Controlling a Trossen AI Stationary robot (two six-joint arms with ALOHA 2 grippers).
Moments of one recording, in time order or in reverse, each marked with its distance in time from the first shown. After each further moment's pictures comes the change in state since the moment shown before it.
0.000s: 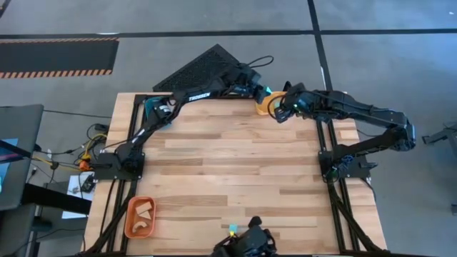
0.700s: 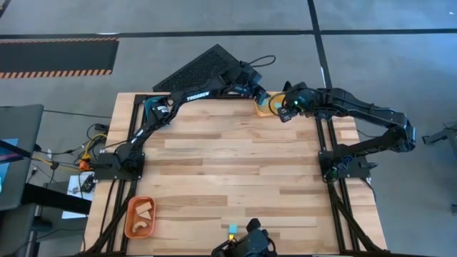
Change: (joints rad) left arm -0.015 -0.034 0.031 -0.127 -0.004 0.001; right arm -0.062 0.000 0.000 -0.086 -0.029 -0.047
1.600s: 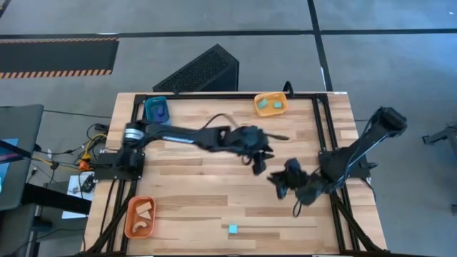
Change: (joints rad) left arm -0.541 -0.432 -0.473 0.043 -0.364 0.071; right arm 1.002 0.021 -0.635 0.894 0.283 0.728
